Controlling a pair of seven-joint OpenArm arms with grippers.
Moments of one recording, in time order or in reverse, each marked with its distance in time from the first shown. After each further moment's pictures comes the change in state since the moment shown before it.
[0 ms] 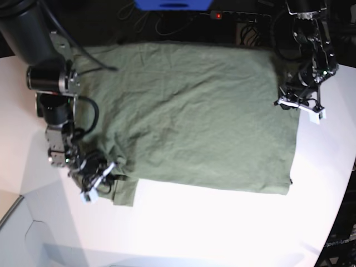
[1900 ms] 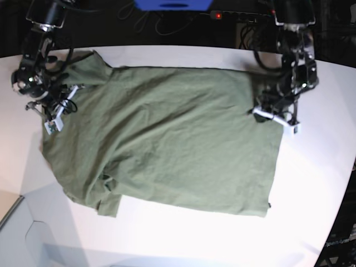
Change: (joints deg) left arm -3.5 1.2 9.6 -3.1 1.5 -1.6 -2.9; right arm -42.3 -0.4 21.3 59.8 1.7 9.4 -33.8
